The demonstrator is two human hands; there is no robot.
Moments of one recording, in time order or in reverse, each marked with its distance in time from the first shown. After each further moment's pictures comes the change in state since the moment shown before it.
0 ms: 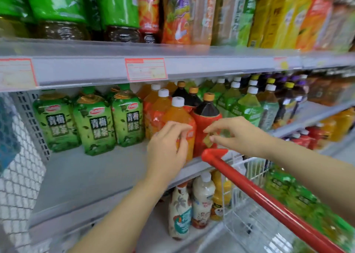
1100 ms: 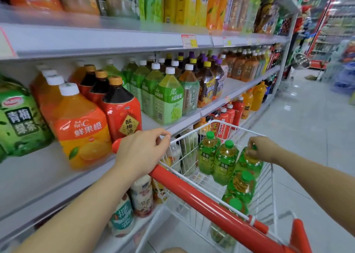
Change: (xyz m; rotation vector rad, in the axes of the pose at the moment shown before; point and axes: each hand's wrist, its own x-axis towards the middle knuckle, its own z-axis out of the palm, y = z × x) left_hand 0.006 0.075 0.109 0.207 -0.672 -0.123; right_hand -0.212 0.236 0.005 -0.301 -0.177 0.894
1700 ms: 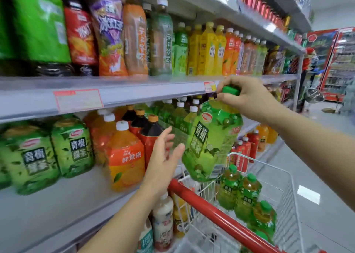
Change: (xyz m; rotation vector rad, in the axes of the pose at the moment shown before) left_hand -0.025 0.000 -0.045 -0.937 0.213 0.040; right_hand -0.092 -0.178 -0.217 0.696 0.568 -0.656
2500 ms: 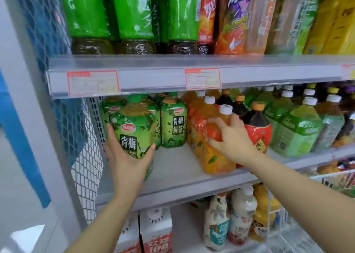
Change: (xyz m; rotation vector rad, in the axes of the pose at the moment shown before) left_hand -0.092 -0.050 -0.219 0.643 0.961 -0.120; right_hand 0.009 -0.051 0.269 -0.229 -0.293 -0.024
